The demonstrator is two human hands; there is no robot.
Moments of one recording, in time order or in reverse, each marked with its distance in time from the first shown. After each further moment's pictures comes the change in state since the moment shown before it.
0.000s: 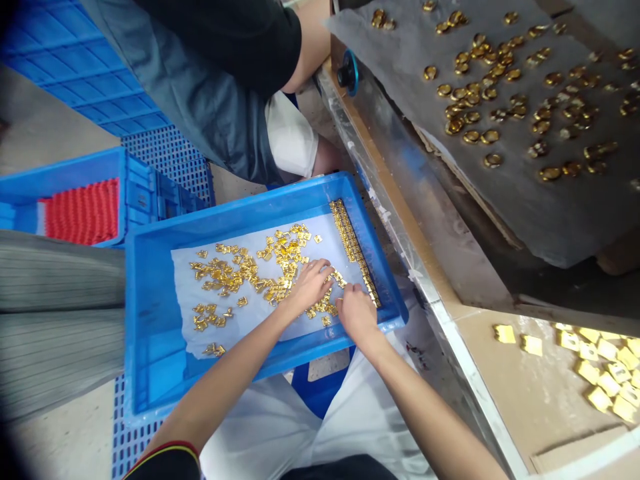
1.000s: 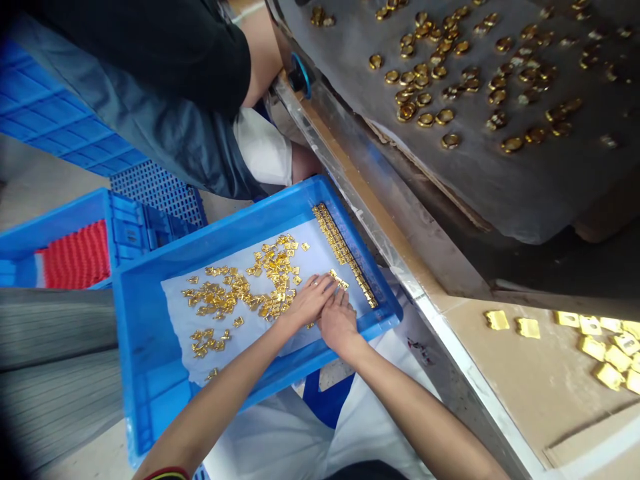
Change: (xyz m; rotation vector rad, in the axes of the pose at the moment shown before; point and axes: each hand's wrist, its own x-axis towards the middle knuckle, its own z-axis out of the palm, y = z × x) left_hand 0.001 0.000 0.021 0.260 -0.155 0.319; right_hand 0.005 -0.014 0.028 0.106 -0.087 -0.069
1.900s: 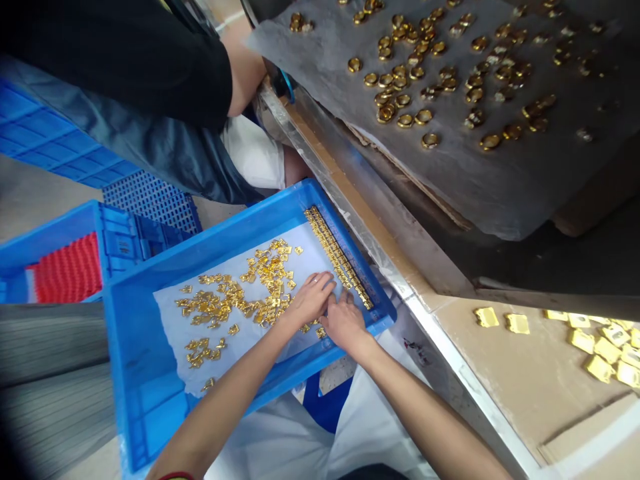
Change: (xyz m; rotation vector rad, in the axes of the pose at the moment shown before) left_hand 0.020 0.002 -0.006 -0.056 0.069 0.024; right_hand -0.009 0.022 -0.027 0.056 -0.009 0.022
